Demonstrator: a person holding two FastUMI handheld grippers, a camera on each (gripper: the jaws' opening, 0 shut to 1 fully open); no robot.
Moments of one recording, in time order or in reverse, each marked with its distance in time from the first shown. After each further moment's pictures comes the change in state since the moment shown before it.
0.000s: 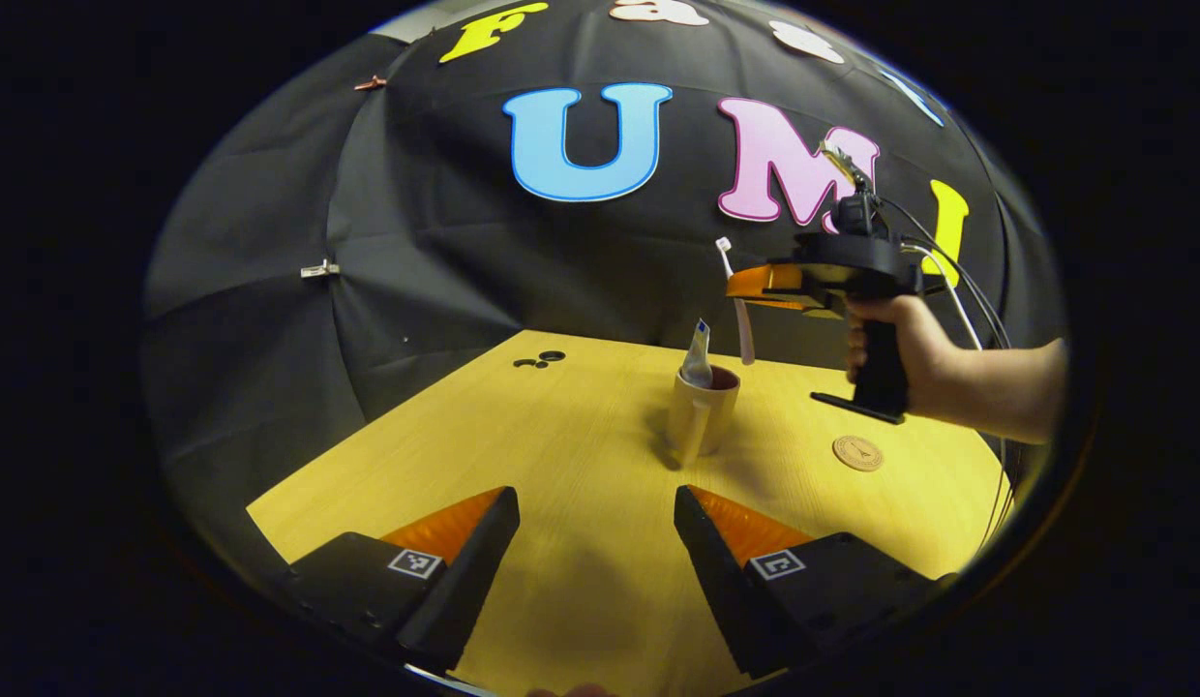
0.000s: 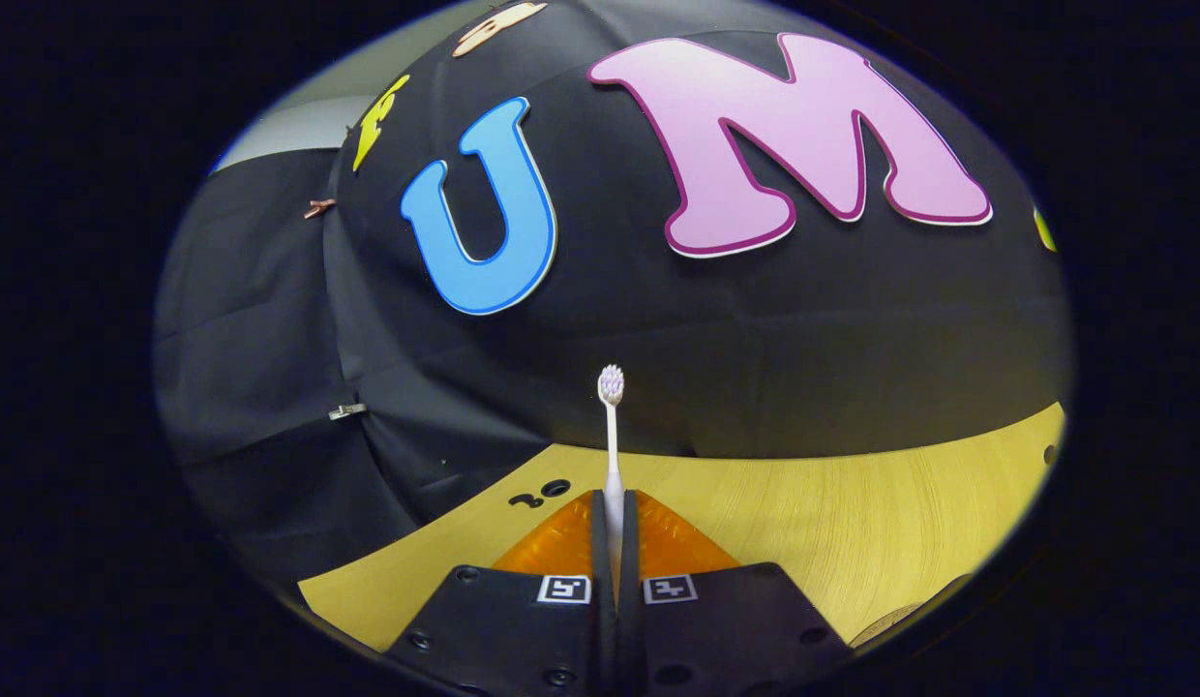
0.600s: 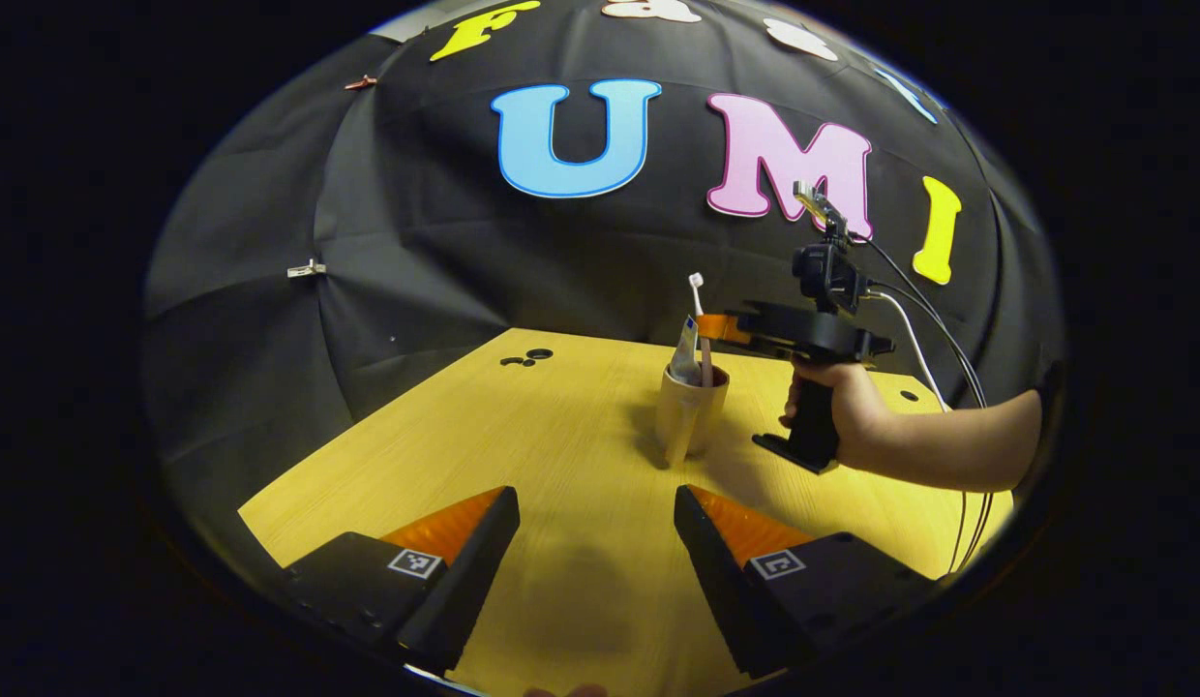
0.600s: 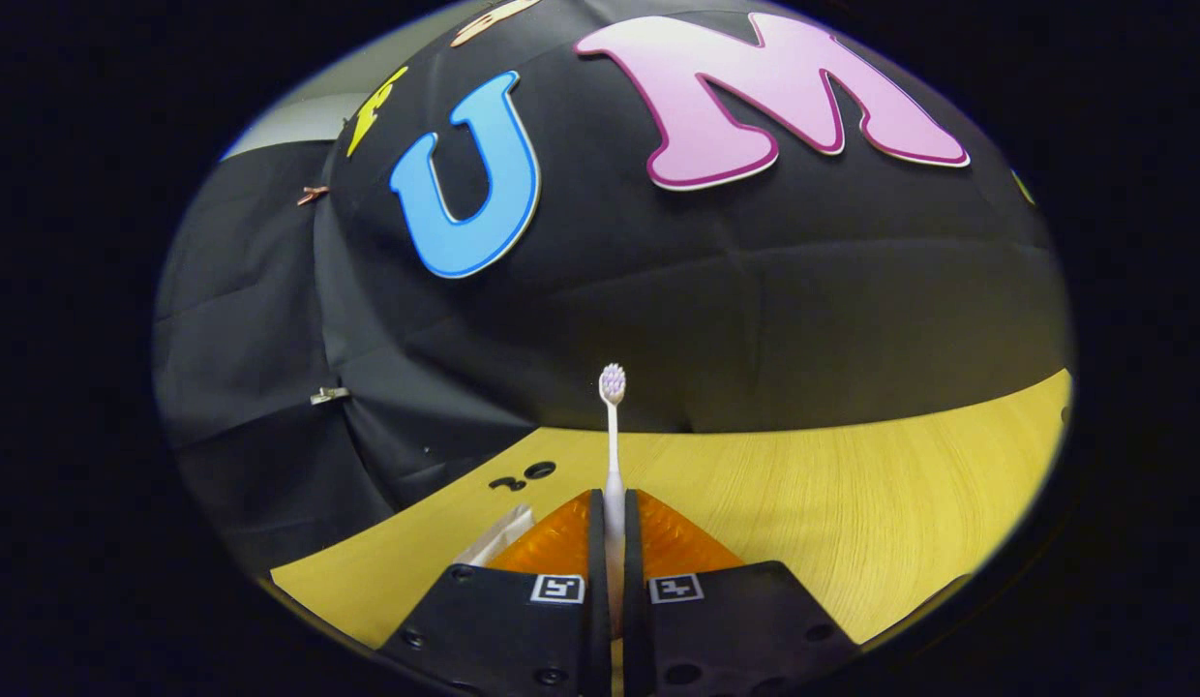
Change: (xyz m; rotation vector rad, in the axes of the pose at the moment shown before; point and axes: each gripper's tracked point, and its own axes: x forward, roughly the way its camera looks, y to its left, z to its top) left arm 0.012 -0.013 0.000 0.015 0.005 -0.029; right arm 0.020 -0.004 -0.069 0.013 0.027 0.001
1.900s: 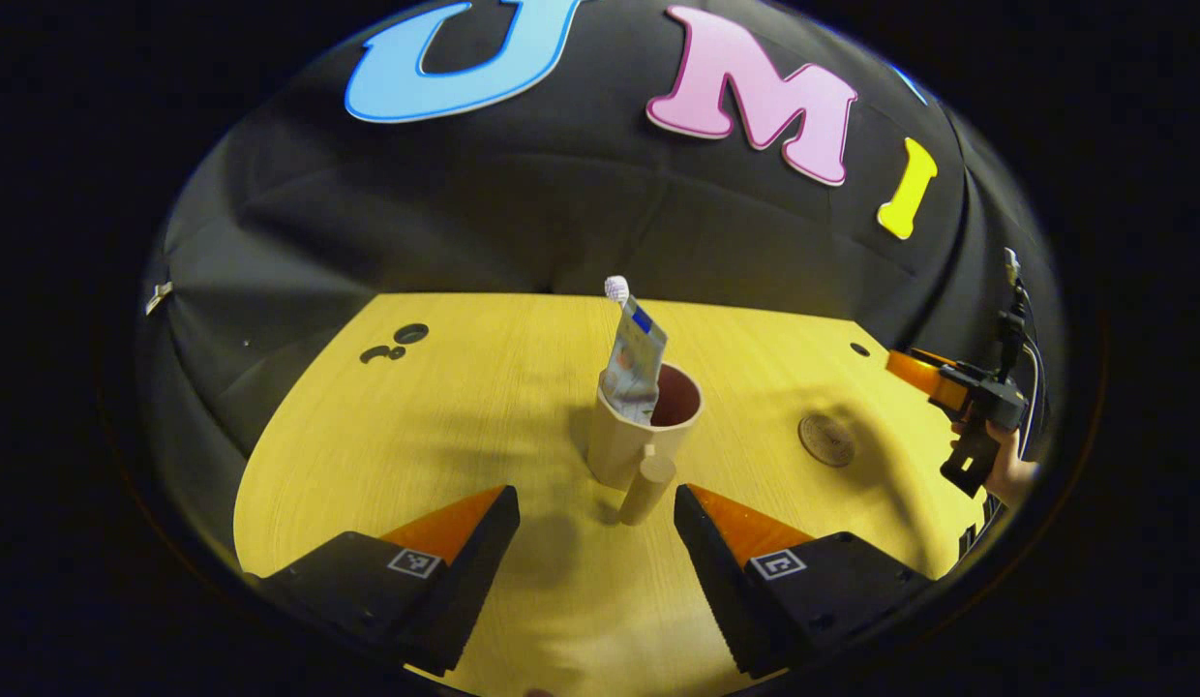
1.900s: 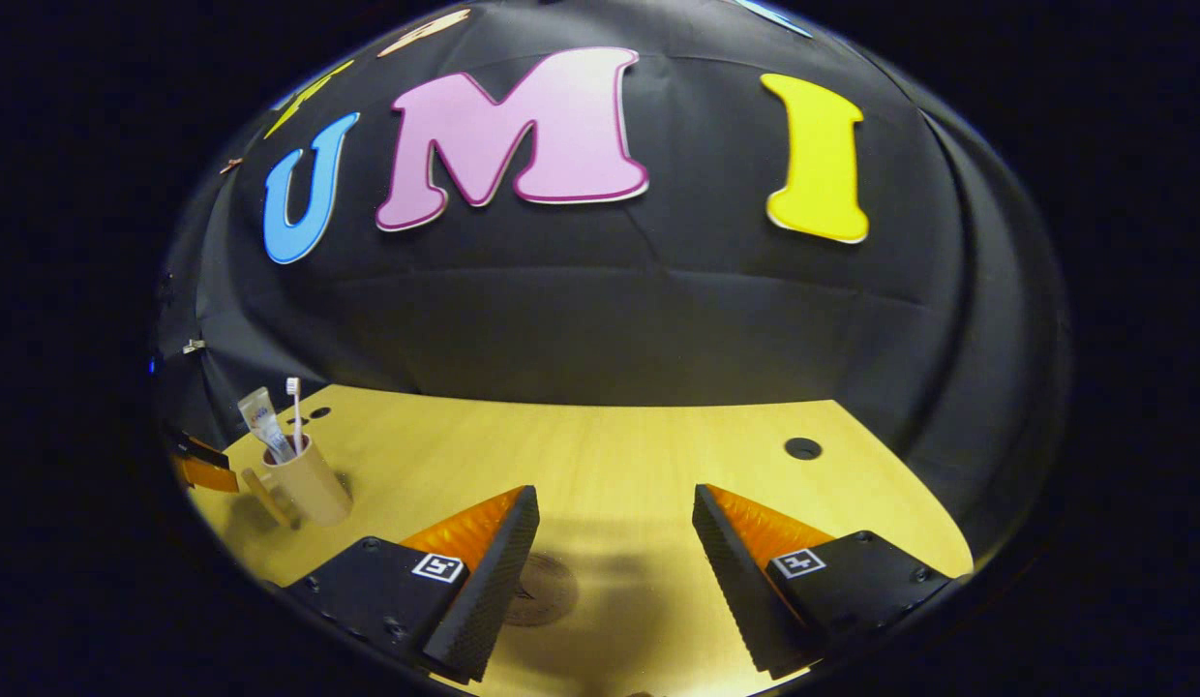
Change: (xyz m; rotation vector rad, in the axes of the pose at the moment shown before) left arm 0.147 -0.047 0.032 0.116 0.314 -0.337; right arm -0.248 -0.278 0.032 -0.119 0.023 -0.570
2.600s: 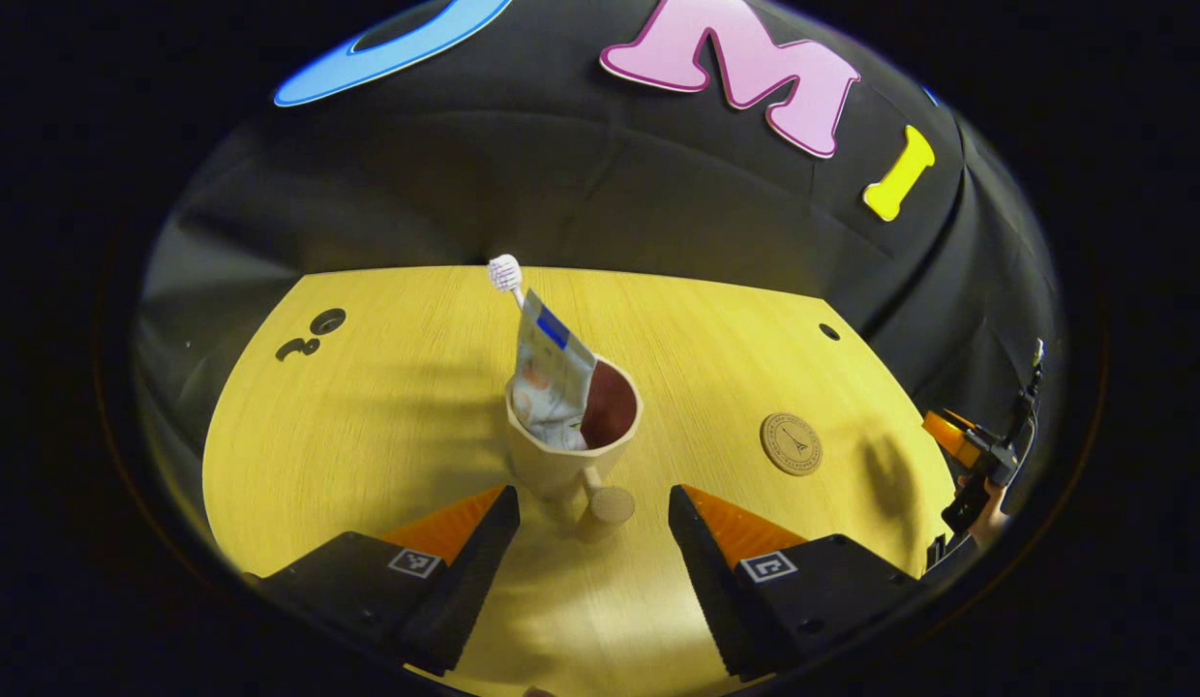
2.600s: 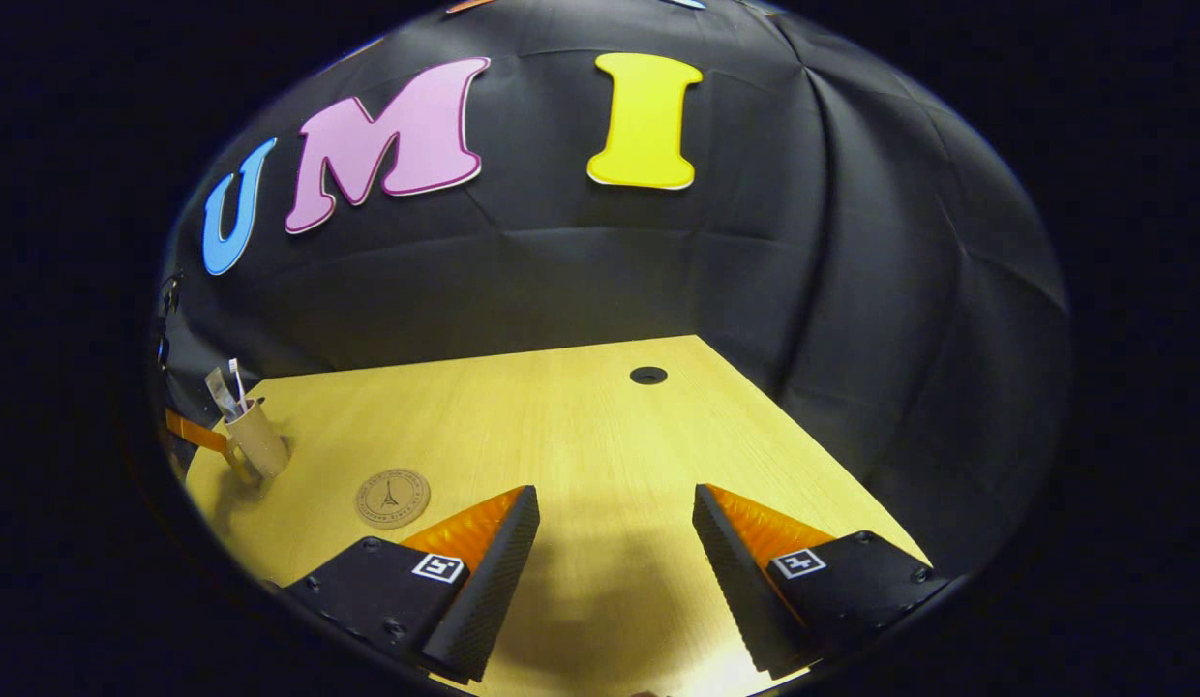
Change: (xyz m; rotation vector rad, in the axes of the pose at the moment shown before) left arm 0.045 -0.049 0.012 -0.004 0.120 -0.083; right arm -0.094 -0.129 -0.062 0.096 0.115 -0.225
